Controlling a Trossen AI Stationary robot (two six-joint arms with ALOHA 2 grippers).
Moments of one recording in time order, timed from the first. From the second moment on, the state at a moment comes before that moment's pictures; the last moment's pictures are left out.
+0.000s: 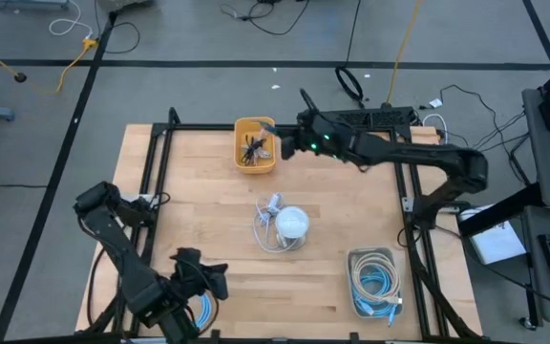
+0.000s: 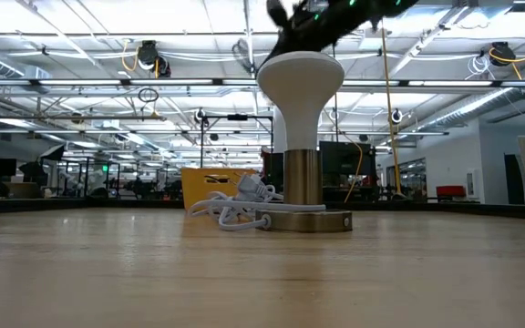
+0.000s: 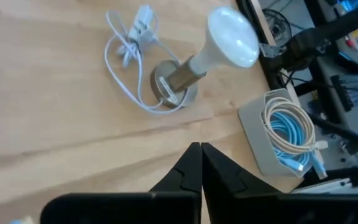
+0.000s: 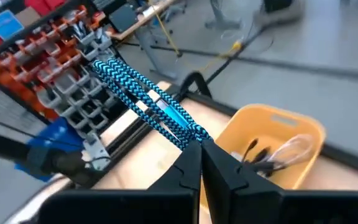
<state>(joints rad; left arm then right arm) -0.89 1.78 1.61 -1.33 -0.90 -2.33 -0.29 1.55 1.25 0.01 0.18 0.57</state>
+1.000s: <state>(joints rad) -0.79 1.57 1.61 -1.47 -0.91 -2.02 -0.44 1.76 1.25 0.24 0.18 1.46</state>
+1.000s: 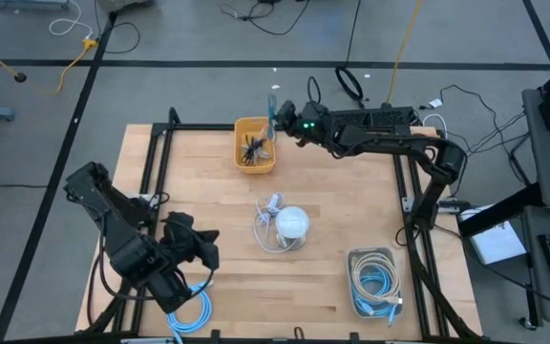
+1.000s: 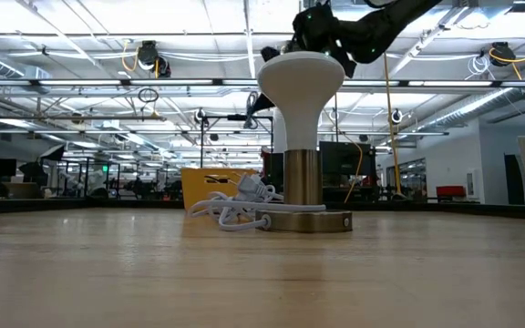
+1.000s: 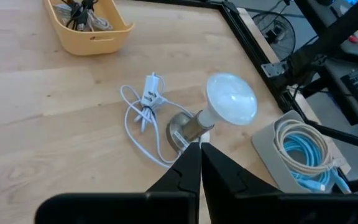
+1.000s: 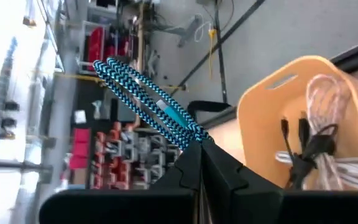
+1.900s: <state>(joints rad) -0.78 1.57 1.61 -1.39 -0.89 -1.96 -0.38 1.95 1.25 0.27 0.18 1.51</state>
